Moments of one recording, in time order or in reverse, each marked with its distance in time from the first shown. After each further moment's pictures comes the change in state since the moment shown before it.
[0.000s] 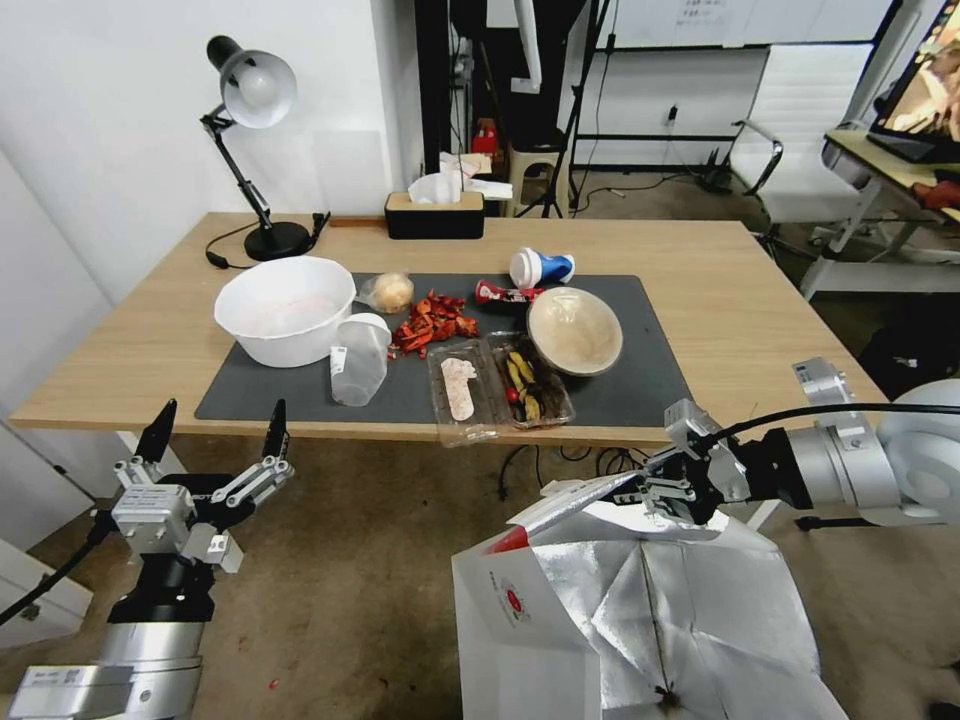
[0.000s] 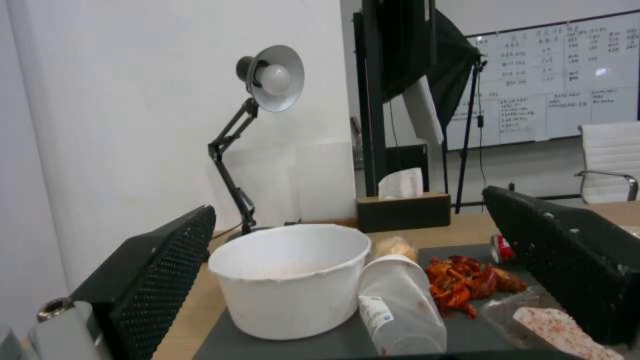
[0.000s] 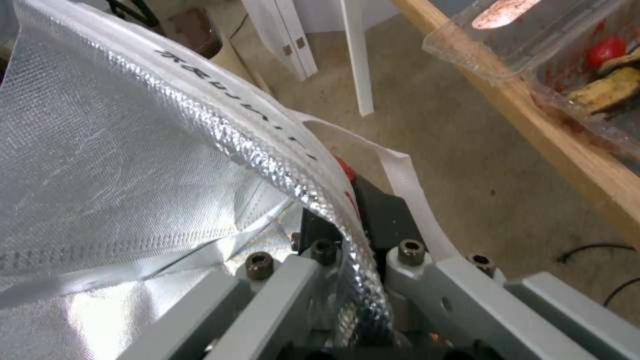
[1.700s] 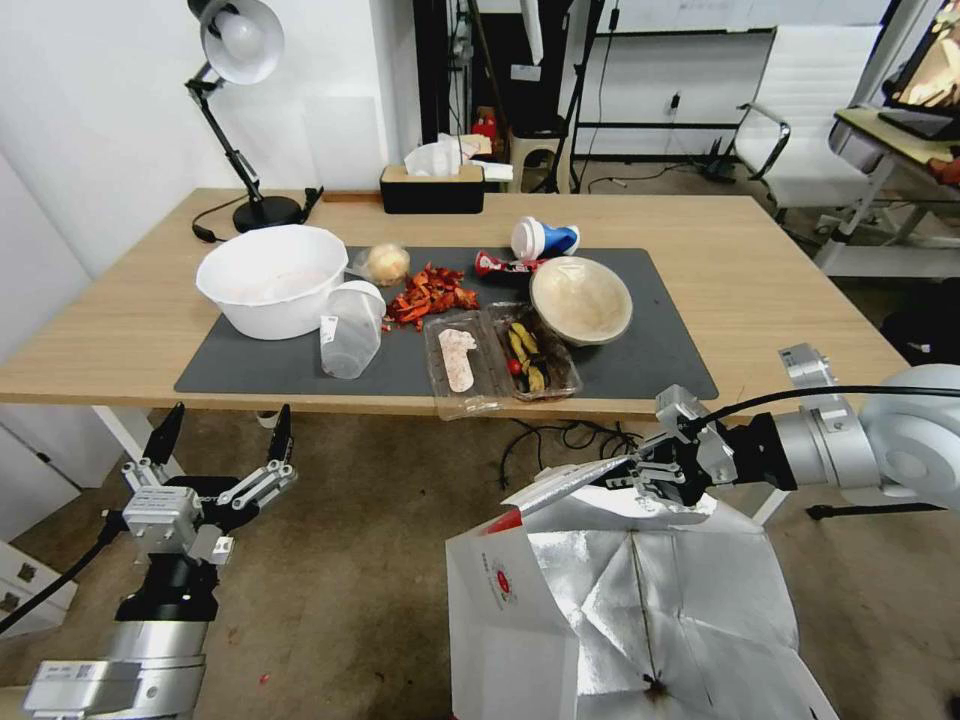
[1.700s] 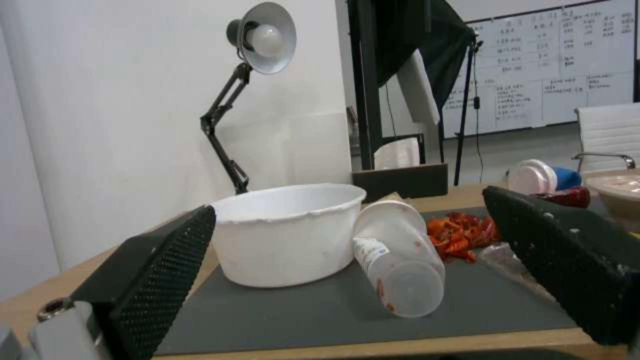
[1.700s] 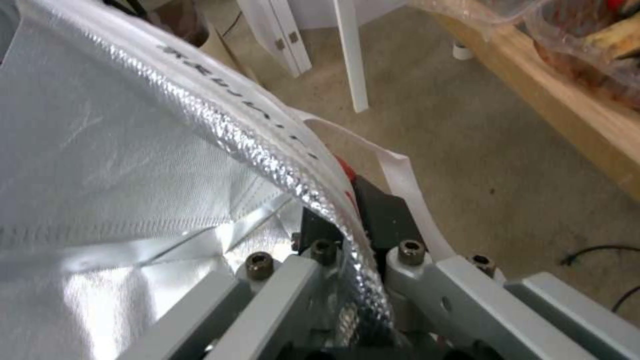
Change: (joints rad) left arm -0.015 -0.001 -0.006 0.031 0.010 -0.013 0.018; right arm 0.182 0.016 -0.167 -0.050 0.002 -0.002 -0.001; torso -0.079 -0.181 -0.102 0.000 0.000
